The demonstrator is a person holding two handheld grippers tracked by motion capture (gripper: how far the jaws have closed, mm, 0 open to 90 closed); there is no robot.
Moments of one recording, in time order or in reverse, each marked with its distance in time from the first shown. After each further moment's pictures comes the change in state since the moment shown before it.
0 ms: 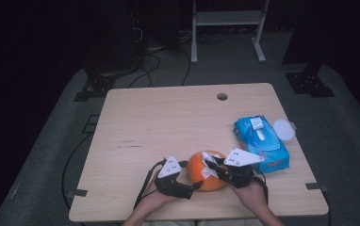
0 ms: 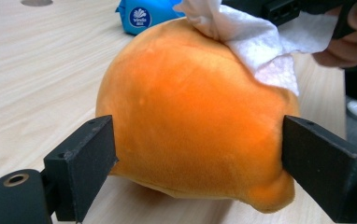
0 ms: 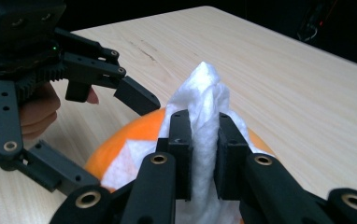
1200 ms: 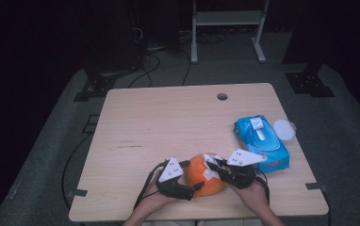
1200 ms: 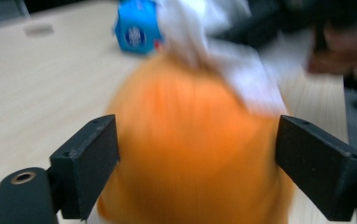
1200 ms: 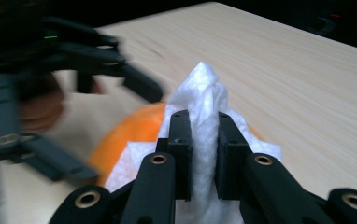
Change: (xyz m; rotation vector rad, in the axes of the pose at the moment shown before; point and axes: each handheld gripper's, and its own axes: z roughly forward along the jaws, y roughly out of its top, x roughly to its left) left arm -0.007 0.004 -0.004 -0.074 0.019 0.094; right arm -0.001 -0.008 0.000 -0.002 0.057 0.036
